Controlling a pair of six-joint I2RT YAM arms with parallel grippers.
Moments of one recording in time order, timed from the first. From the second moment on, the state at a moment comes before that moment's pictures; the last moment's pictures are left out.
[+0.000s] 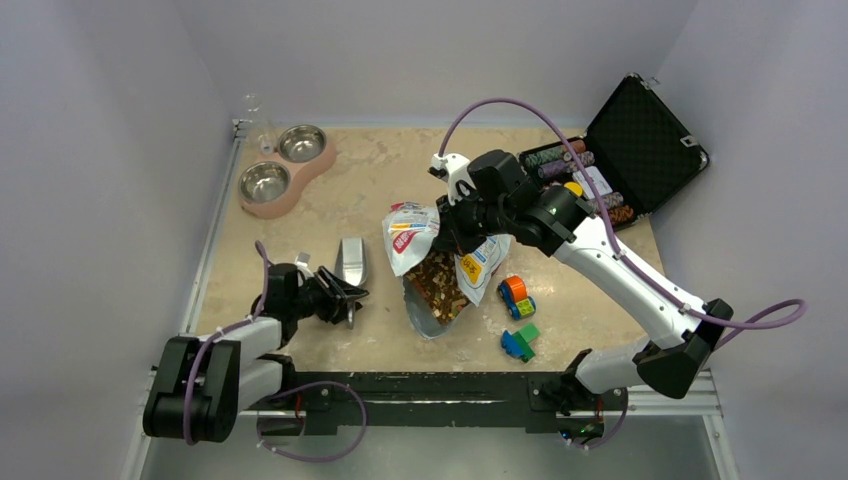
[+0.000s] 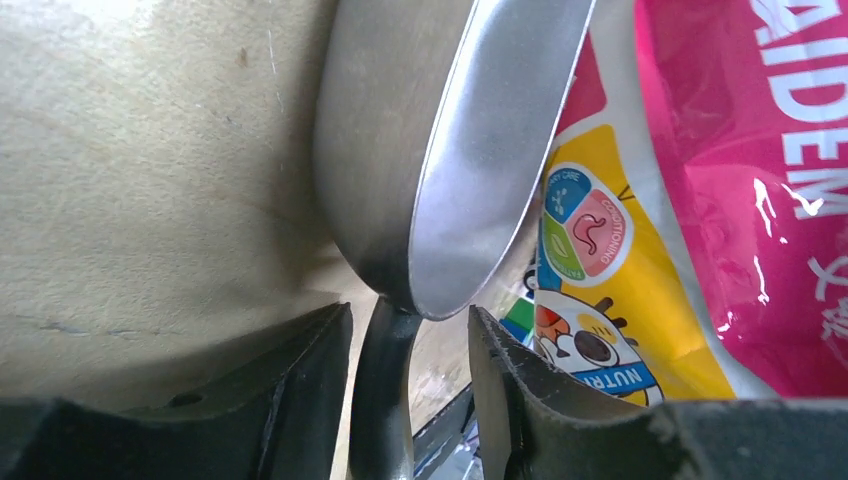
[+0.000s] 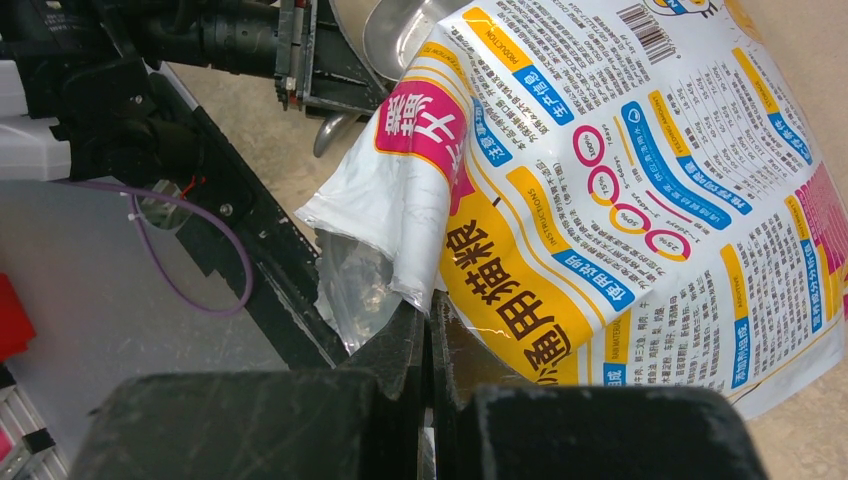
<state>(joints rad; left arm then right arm) -0.07 1.14 0.16 0.19 0.58 -1.05 0.80 1.37 1.53 -0.88 -0.22 0.21</state>
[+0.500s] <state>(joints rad) -0.07 0.92 0.01 0.32 0.48 -1.14 0.80 1.37 1.53 -0.88 -0.22 0.21</state>
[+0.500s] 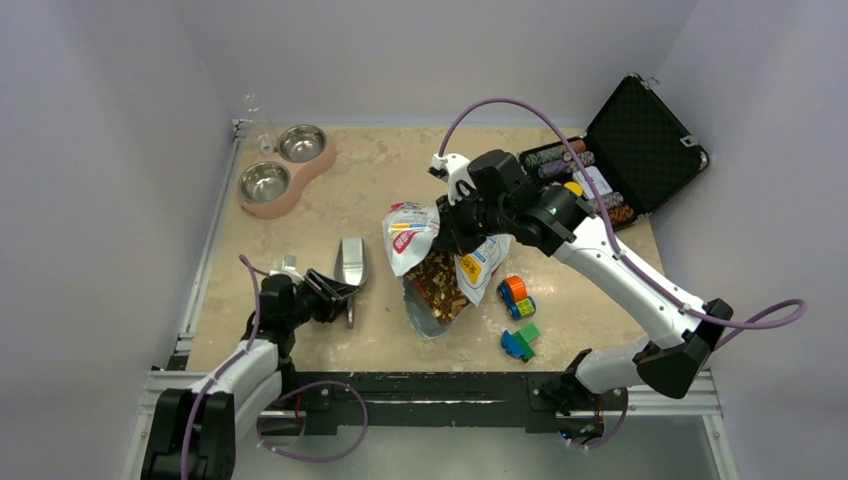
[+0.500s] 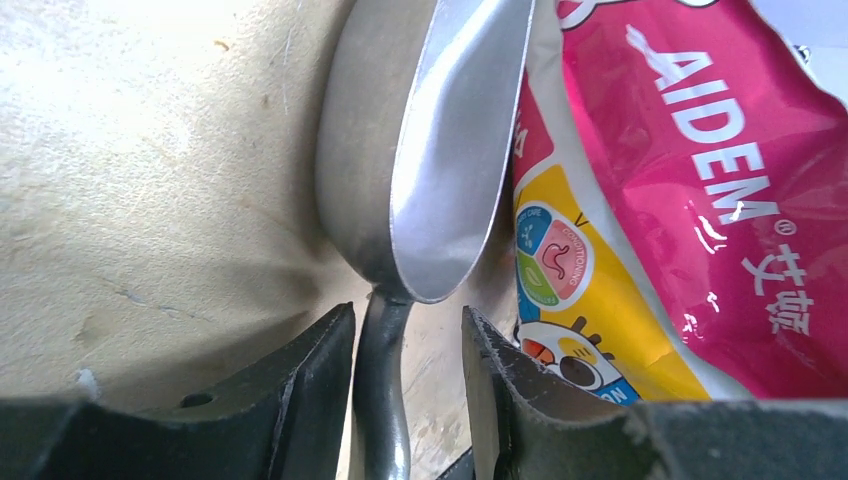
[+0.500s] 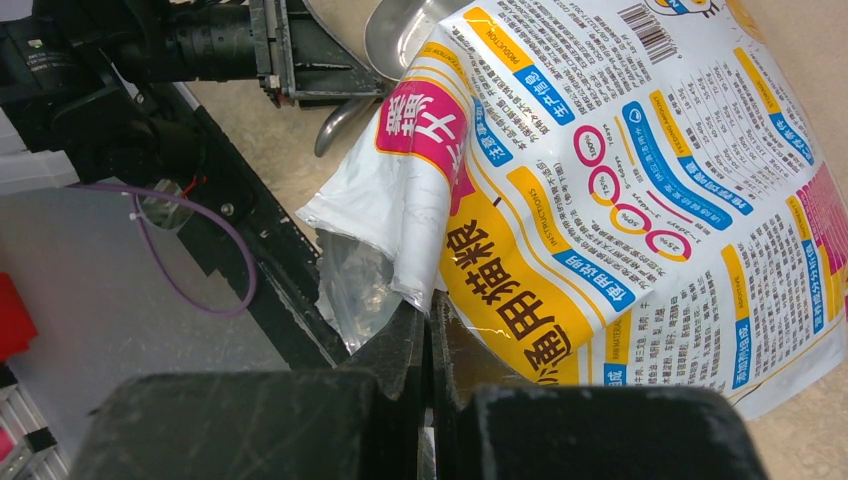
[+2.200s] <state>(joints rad) -0.07 0.68 0.95 -1.30 0.51 -0.67 0.81 1.45 1.66 -0.95 -0.03 0.25</state>
